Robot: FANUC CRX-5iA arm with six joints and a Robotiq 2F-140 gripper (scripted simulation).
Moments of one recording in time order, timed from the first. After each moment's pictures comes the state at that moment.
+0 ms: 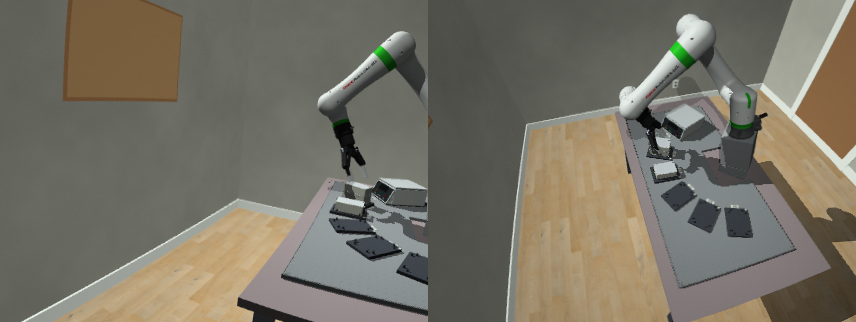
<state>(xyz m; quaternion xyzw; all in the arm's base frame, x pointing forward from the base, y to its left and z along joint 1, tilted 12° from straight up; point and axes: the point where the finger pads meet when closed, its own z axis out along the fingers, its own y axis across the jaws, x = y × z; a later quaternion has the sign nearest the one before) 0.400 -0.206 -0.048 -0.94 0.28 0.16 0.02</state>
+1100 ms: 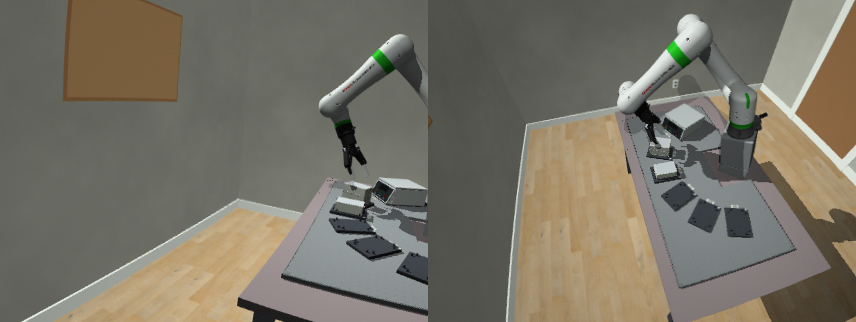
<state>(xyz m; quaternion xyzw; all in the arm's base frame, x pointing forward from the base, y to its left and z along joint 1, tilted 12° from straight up) 0.388 -0.258 -0.044 -0.94 0.28 0.16 0.02</state>
